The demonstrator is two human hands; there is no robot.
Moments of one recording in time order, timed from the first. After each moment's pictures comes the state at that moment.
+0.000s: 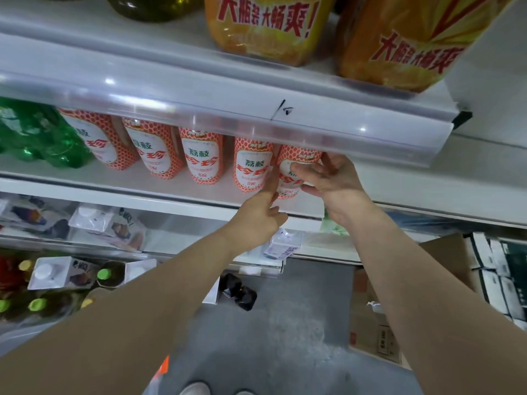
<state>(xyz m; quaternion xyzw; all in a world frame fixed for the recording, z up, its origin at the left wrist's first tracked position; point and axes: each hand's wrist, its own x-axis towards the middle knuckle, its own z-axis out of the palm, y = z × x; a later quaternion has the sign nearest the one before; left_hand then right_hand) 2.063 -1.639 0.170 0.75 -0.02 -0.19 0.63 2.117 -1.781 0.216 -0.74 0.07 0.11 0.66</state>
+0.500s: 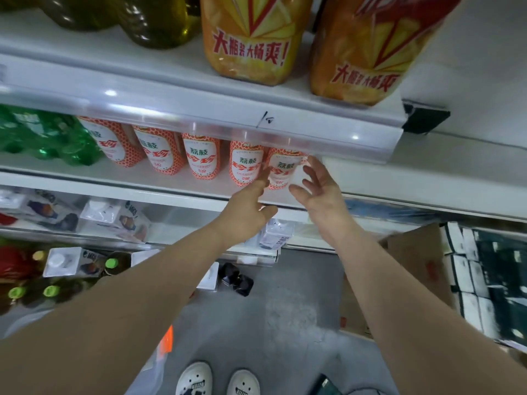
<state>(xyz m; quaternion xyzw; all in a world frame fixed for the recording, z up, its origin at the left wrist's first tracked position) 2.042 -1.632 0.203 0.82 0.02 -0.15 0.56 2.074 -1.791 0.214 -0.78 0.09 0.10 0.62</state>
